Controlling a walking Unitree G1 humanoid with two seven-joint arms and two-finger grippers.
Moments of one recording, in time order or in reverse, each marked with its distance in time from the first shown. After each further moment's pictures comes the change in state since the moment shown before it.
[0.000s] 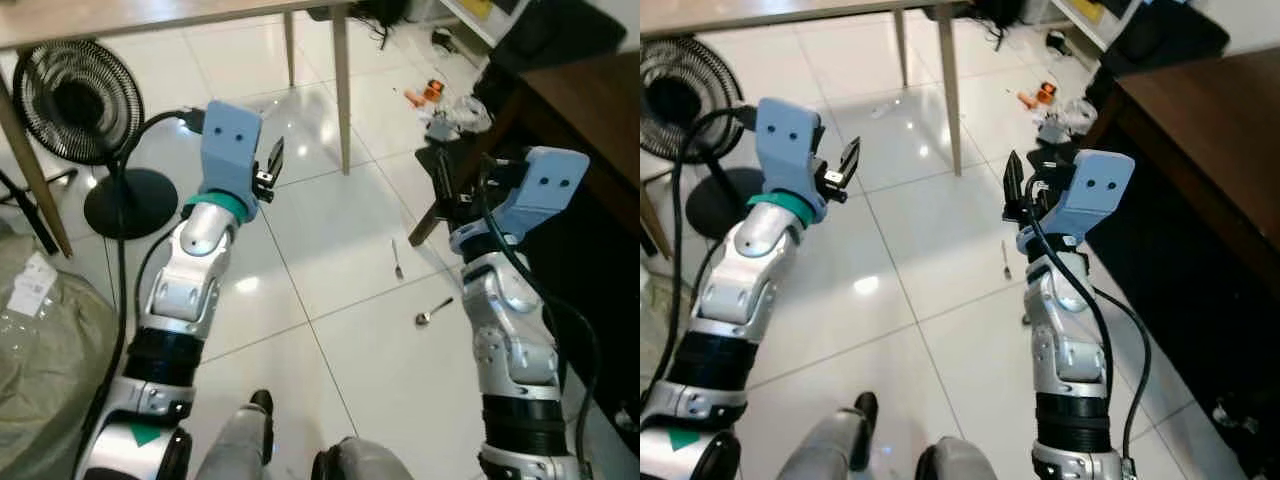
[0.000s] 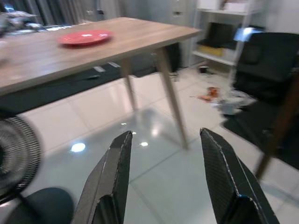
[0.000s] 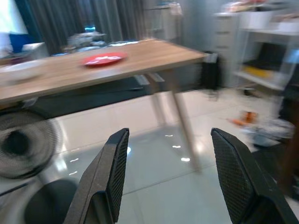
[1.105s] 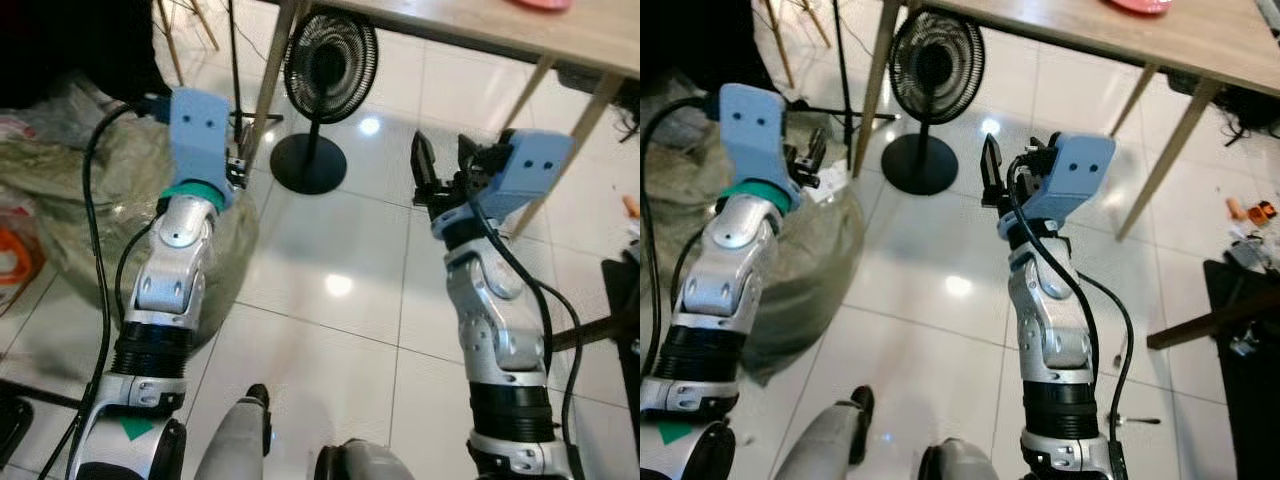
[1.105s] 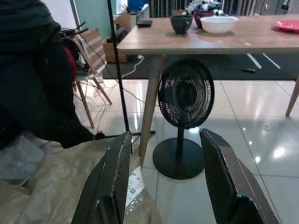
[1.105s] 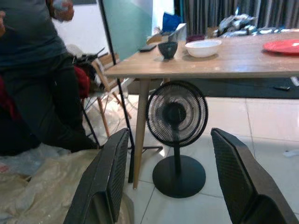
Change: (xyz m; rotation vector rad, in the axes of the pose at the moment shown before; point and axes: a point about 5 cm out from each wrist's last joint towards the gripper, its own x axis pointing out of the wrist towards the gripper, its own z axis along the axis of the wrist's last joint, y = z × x) left arm 0.004 0.005 0.003 -0.009 -0.011 0.078; right arm 0.006 0.004 0.005 0.030 -0.019 0.003
